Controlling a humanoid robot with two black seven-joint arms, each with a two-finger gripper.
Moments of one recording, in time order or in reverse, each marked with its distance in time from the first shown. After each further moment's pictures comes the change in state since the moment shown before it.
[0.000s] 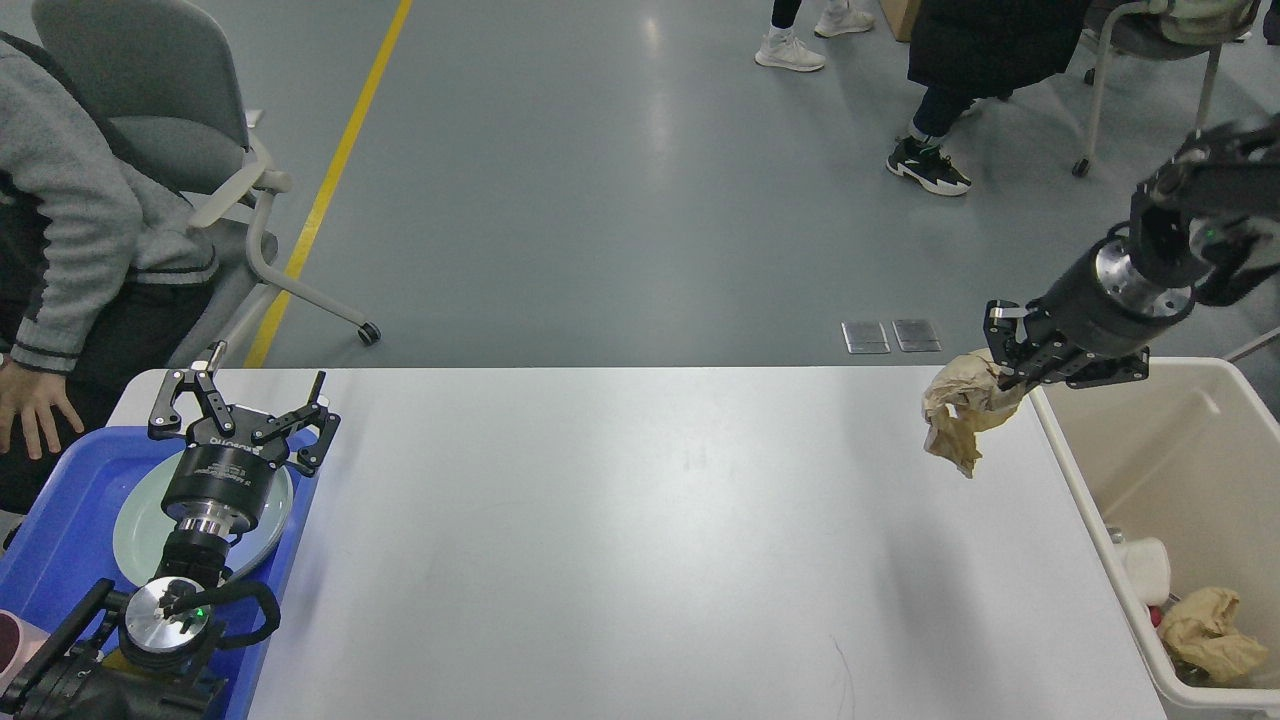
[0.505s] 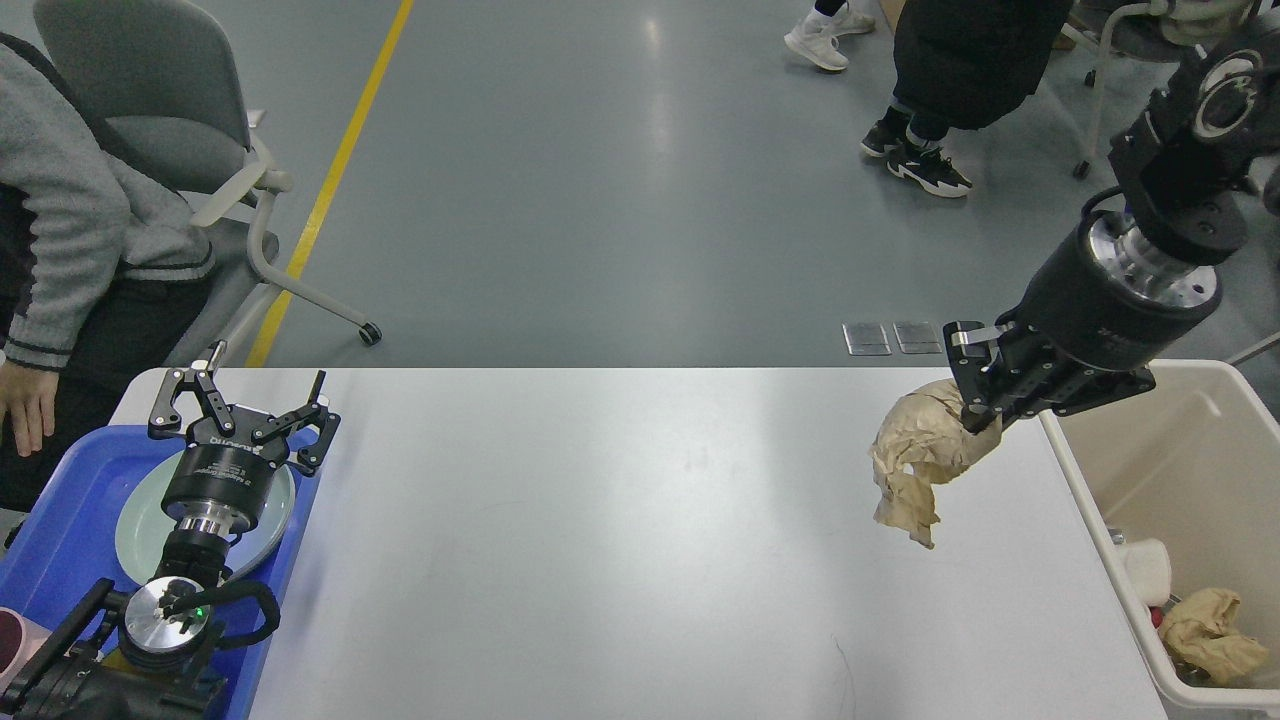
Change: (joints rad) left arm 0.000 0.000 0.000 0.000 0.000 0.000 0.000; right arm 0.470 0.056 -0.114 0.463 0.020 0.072 0.057
